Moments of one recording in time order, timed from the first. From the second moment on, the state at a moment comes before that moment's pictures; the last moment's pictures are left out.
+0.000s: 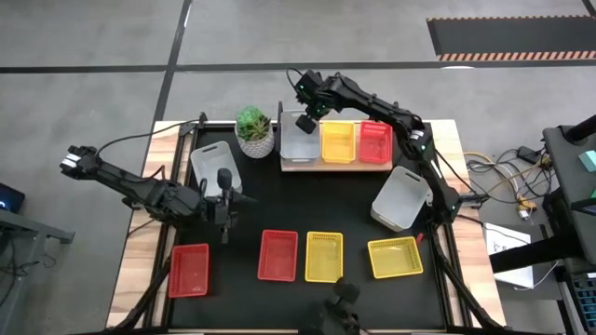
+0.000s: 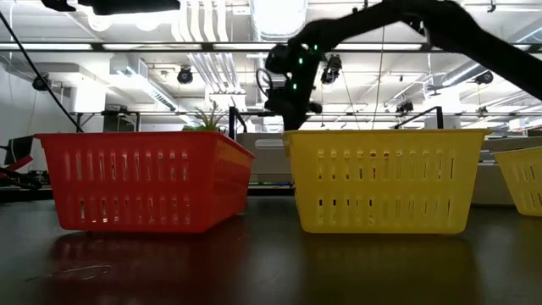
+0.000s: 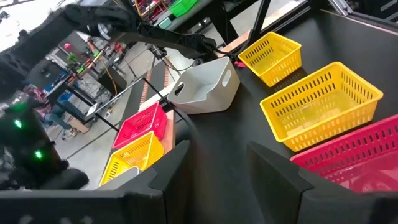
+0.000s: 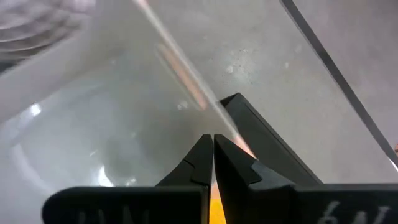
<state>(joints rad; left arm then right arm) -0.37 0.82 0.63 -0.07 -0.45 0.48 -0.58 2.27 2.29 -1.08 0.18 -0.06</state>
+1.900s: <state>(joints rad) -0.38 1.09 0.66 0.28 -0.27 0.19 0.56 1.69 1.24 -0.38 0.21 0.33</state>
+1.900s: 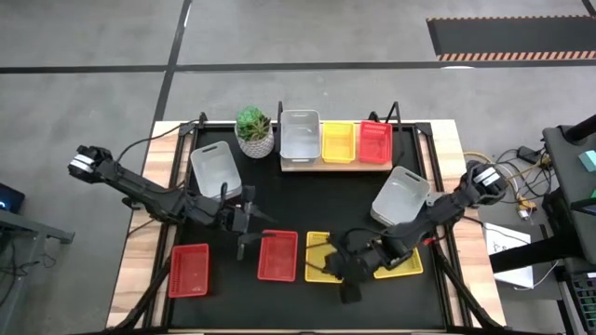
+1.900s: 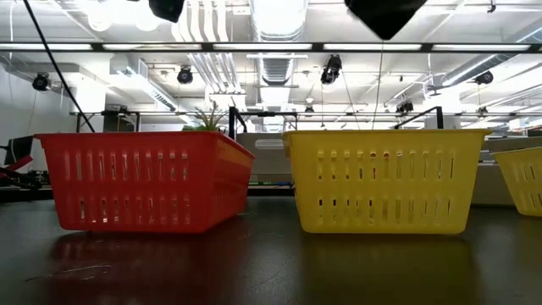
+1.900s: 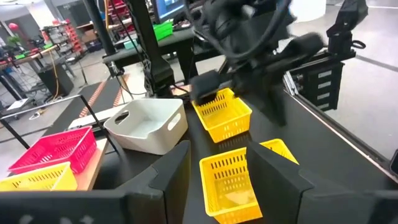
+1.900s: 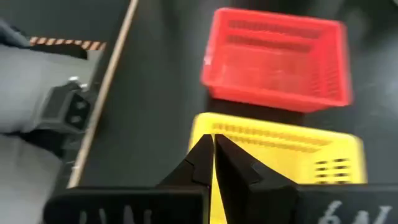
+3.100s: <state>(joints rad) -0.38 1.05 0.66 0.34 -0.27 0.27 0.67 1.89 1.43 -0.49 0.33 0.55</state>
